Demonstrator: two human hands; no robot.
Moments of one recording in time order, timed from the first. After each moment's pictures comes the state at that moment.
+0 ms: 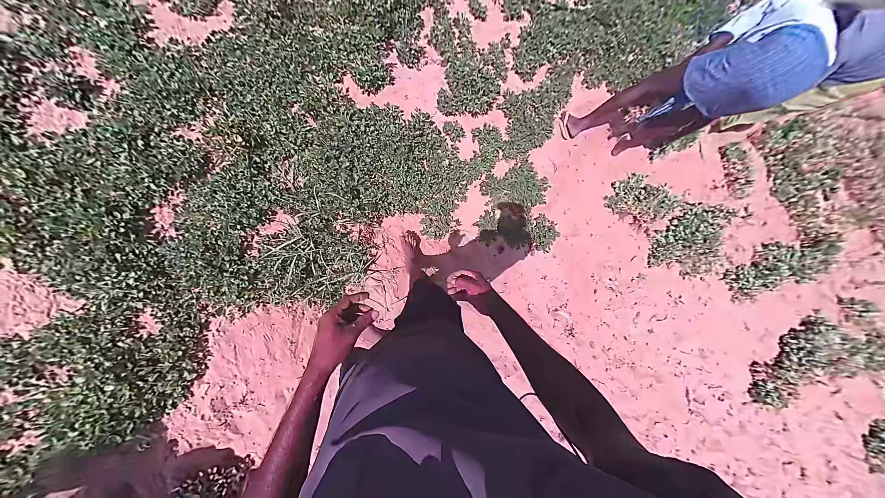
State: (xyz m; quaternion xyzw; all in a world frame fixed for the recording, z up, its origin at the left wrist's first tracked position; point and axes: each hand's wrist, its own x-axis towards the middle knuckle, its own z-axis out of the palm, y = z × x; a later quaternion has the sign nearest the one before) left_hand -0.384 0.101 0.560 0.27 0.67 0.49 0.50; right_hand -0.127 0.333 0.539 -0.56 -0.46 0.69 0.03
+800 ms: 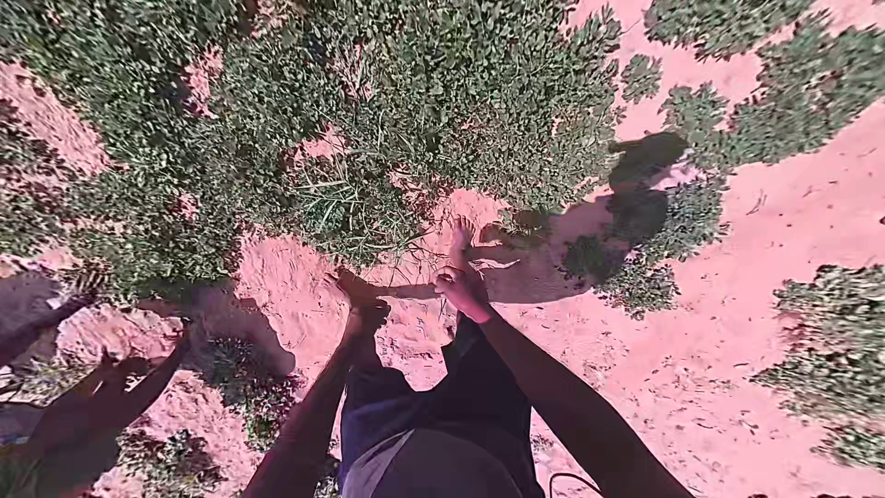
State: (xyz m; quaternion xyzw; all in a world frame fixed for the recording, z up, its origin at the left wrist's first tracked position) left_hand -0.450 0.235 0.303 -0.10 0.75 0.21 0.62; right_hand -0.349 0.476 0.285 -0.40 -0.61 0.59 -0.33
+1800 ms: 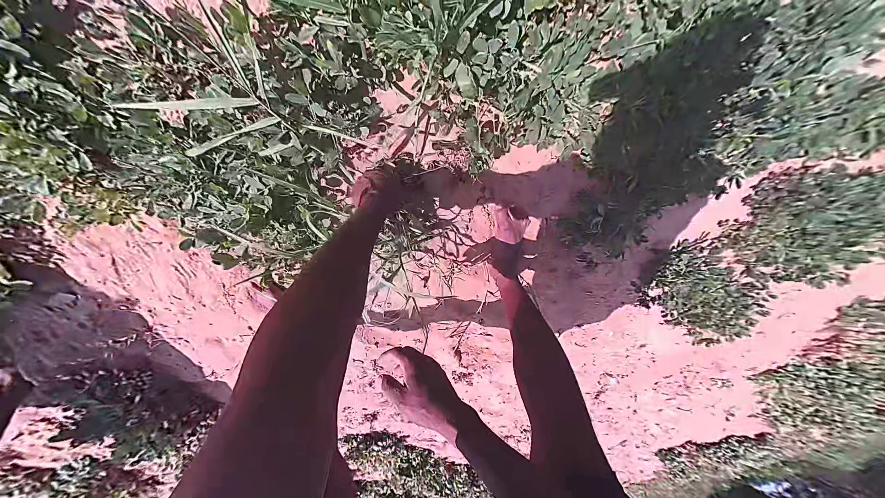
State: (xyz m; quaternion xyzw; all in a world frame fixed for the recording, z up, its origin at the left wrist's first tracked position) left_hand -0.580 0.349 -0.168 0.07 0.78 -0.07 0.62; right_hand -0.366 0.315 0.051 -0.29 -0.53 0.59 -0.53
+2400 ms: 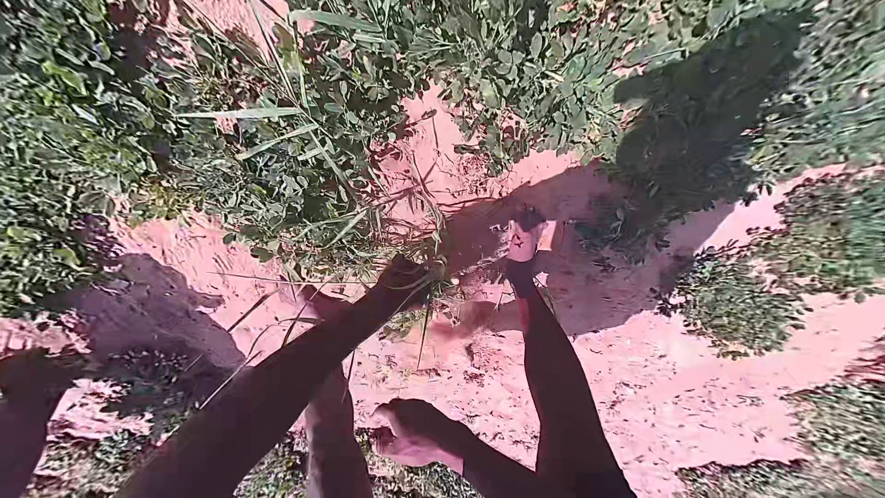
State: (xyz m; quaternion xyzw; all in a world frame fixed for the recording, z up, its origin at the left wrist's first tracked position) left_hand -0.501 0.254 -0.066 0.38 0.66 0.03 0.64; right_hand -0.357 0.267 0.076 -0.06 -0.42 0.62 -0.66
